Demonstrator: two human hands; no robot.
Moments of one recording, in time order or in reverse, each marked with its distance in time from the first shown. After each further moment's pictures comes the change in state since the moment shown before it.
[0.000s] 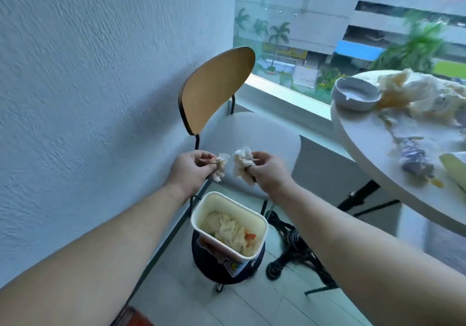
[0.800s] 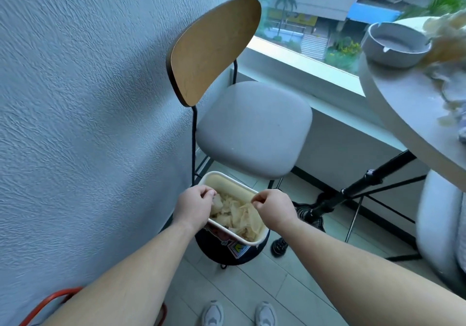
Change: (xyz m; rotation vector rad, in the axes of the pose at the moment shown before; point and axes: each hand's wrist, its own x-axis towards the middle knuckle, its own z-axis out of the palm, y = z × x) left_hand -0.033 -0.142 0.052 0.261 0.017 -0.257; right_hand -0.011 0.153 0.013 -0.715 -0.147 0.146
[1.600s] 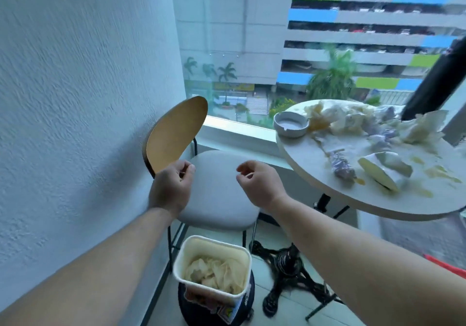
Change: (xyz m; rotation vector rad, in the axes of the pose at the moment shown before) left_hand -0.017 0.192 -0.101 0.084 0.241 0.675; right_hand -0.065 -0.106 -0.167 0.306 0.474 -0.198
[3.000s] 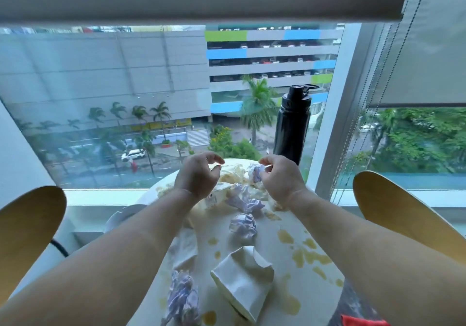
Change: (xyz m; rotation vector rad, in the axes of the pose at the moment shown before) left_hand 0.148 0.365 0.336 -0.054 -0.355 0.541; right_hand 0.132 0.193 -0.390 -0.133 0.485 0.110
